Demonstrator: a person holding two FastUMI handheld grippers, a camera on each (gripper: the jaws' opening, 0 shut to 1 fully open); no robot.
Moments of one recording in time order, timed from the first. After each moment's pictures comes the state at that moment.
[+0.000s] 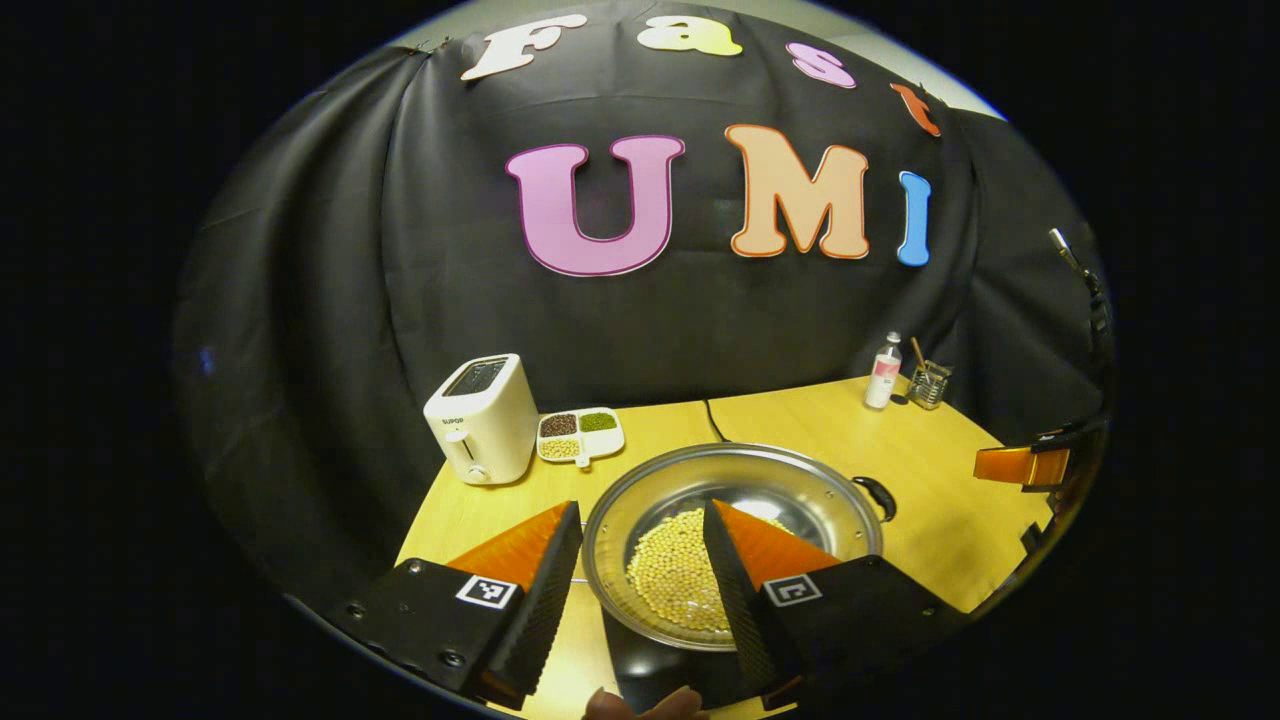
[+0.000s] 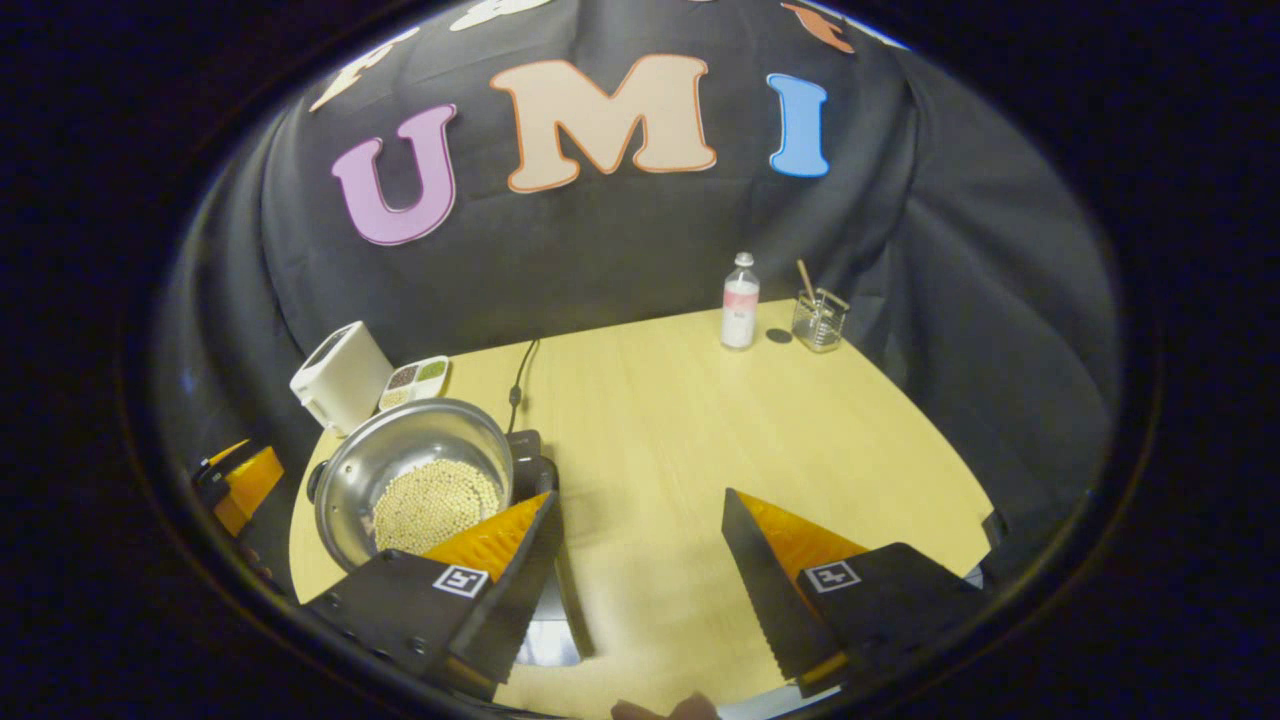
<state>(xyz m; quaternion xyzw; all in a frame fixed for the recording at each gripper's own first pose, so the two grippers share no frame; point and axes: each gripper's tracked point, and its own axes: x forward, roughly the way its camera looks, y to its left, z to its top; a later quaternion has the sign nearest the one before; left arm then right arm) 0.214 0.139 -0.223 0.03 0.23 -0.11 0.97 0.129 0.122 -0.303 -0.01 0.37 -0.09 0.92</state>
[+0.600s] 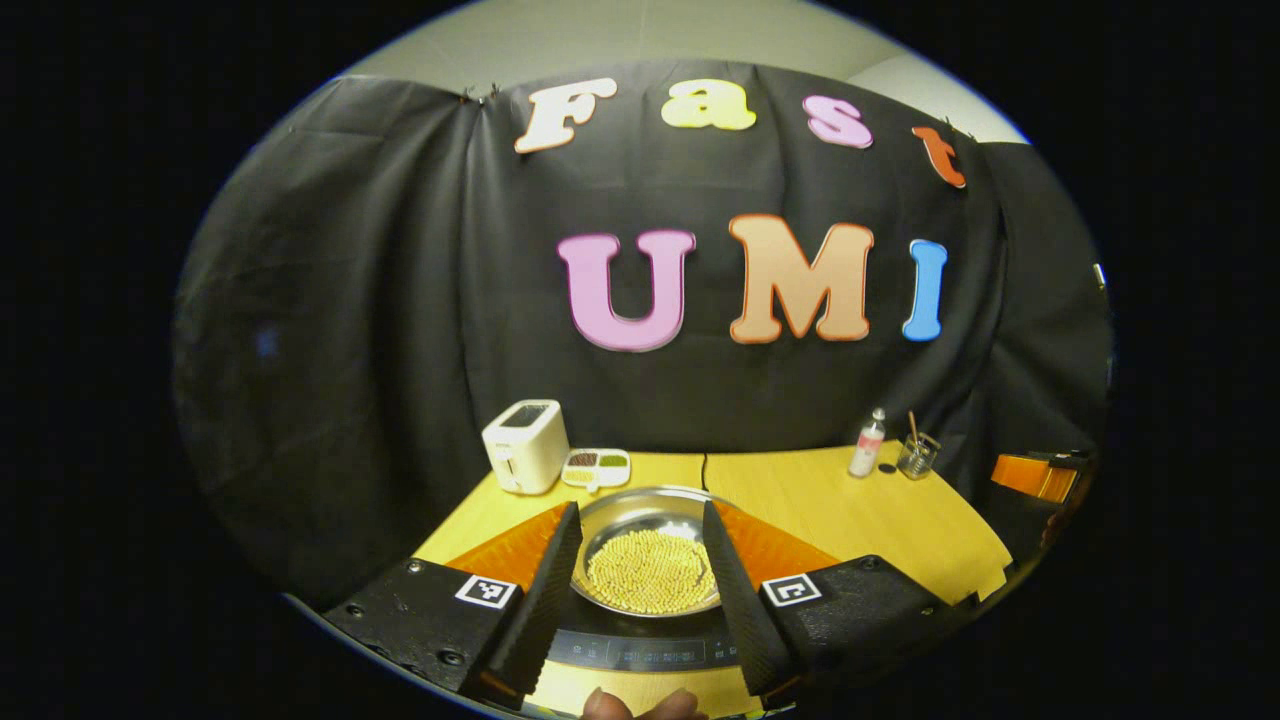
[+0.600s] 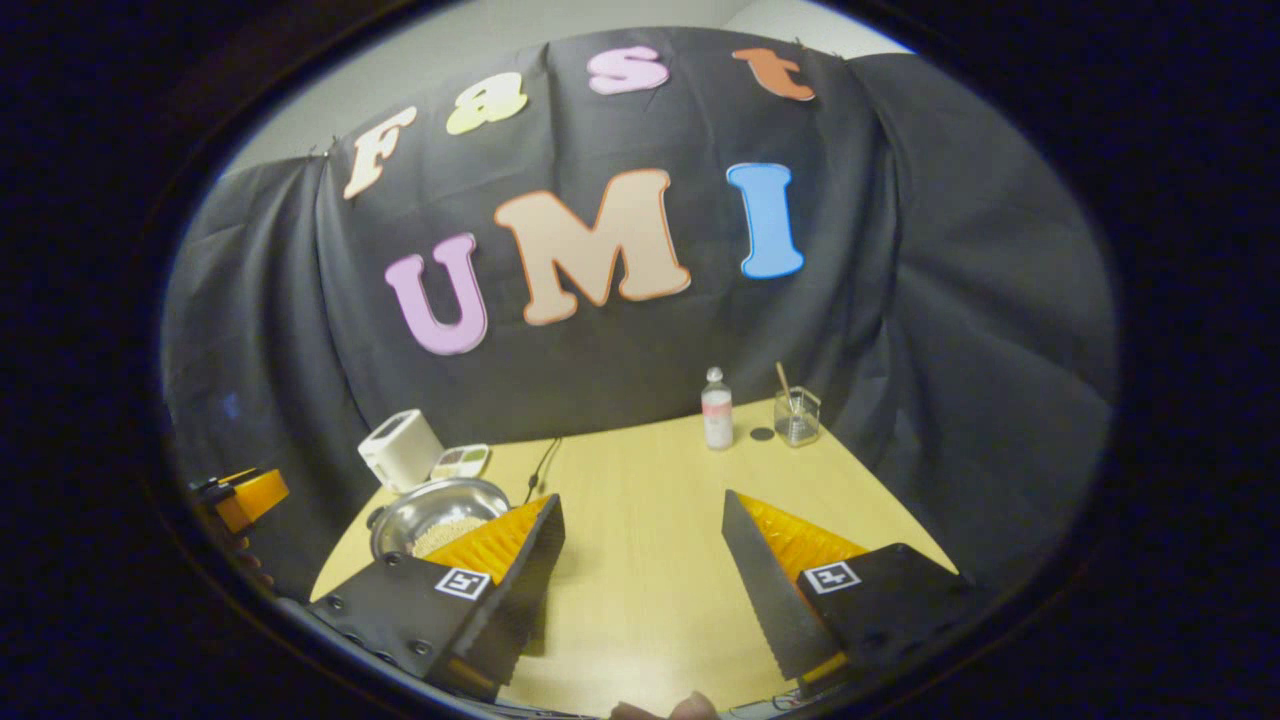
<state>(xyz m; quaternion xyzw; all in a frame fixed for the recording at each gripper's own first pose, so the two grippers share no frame) 0.107 0.077 -0.076 0.01 0.13 0.01 0.99 0.104 0.020 -0.151 0.03 0.23 -0.01 0.97</state>
